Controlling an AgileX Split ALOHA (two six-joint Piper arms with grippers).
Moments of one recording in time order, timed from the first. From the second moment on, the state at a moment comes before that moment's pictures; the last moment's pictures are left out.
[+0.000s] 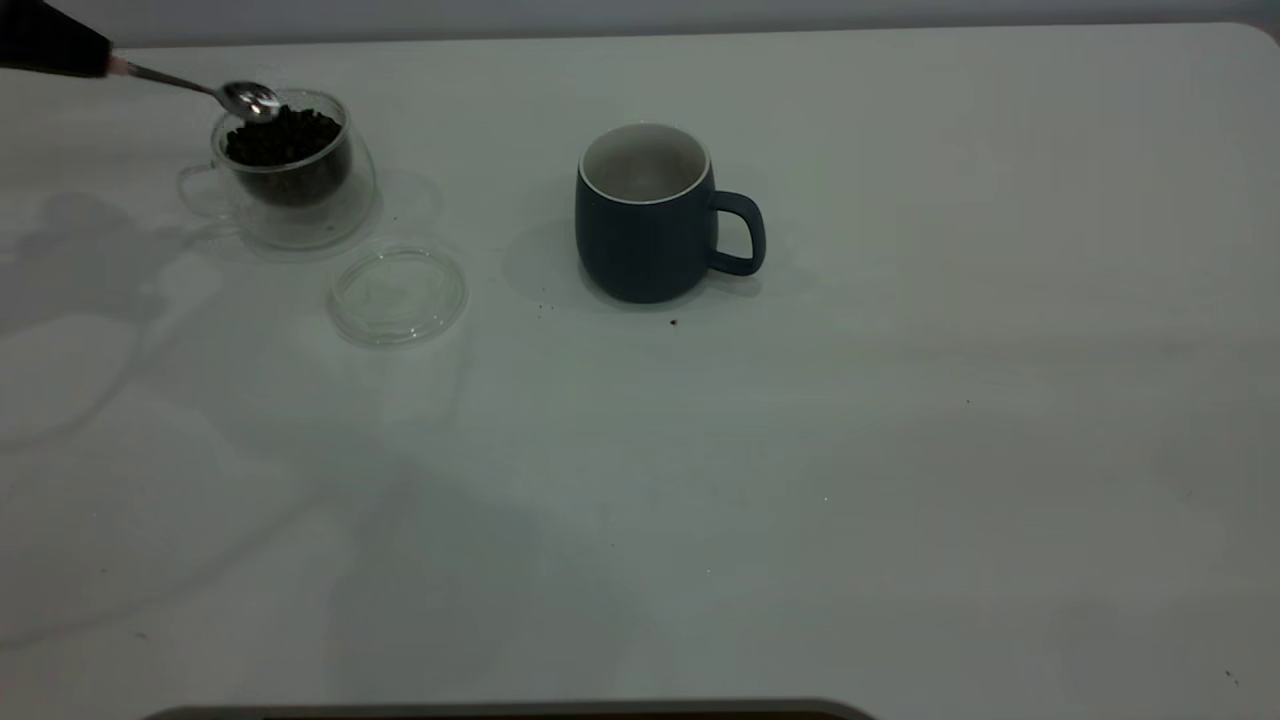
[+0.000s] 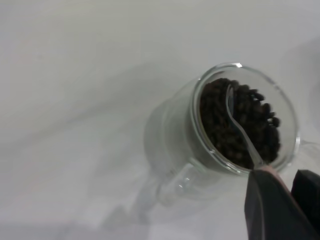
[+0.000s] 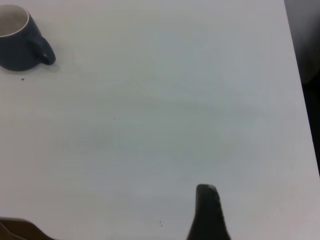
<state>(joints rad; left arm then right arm) 0.35 2.22 -1.33 -1.21 0.69 1.70 -0.01 0.03 -0.47 0.05 1.13 -0.10</state>
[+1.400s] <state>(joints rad) 0.43 2.36 -1.33 -1.31 0.91 1.32 -0.01 0.03 -0.47 0.05 1.13 -0.10</state>
